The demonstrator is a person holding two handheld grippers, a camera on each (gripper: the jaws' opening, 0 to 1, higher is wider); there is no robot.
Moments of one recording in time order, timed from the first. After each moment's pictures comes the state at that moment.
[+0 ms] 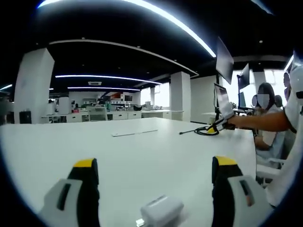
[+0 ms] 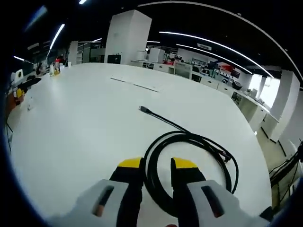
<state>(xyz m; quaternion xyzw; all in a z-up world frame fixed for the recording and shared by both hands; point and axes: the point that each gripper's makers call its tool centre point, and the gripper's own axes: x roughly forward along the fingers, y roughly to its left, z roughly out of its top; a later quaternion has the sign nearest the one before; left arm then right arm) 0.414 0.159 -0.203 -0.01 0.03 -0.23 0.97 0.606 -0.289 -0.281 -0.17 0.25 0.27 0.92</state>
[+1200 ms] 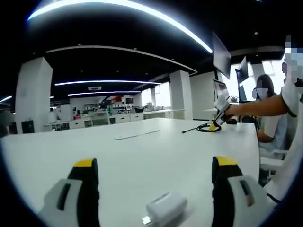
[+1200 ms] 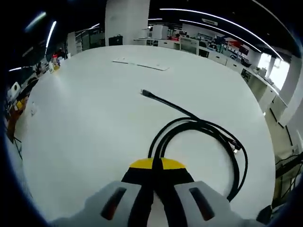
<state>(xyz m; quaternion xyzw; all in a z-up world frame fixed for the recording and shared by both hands) 0.409 0.164 -0.199 0.02 0.01 -0.22 0.98 0.600 -0.284 -0.294 -0.16 0.37 0.28 0.87</state>
